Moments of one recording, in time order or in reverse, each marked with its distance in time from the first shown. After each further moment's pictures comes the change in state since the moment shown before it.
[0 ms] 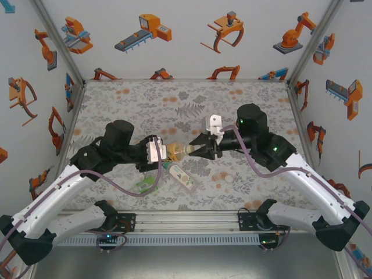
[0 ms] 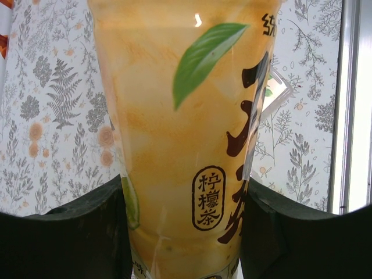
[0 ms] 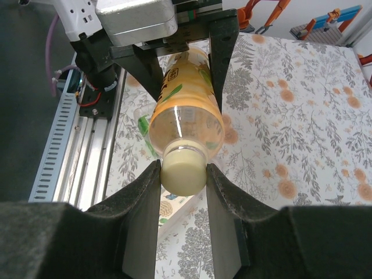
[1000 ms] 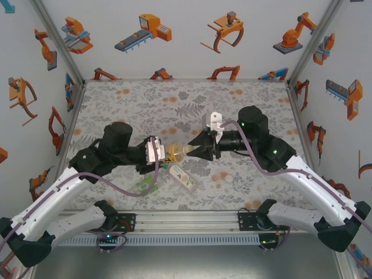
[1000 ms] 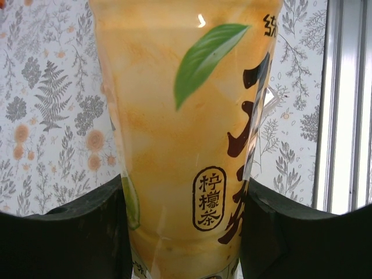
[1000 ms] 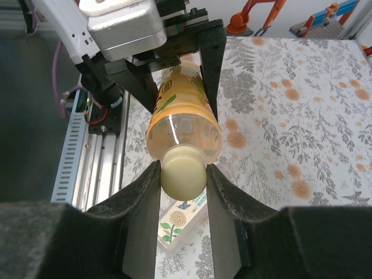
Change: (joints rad) left arm 0.000 -0.029 -0.034 0.032 0.033 -0.062; right arm 0.029 -0.031 -0.040 0.087 0.058 0.164
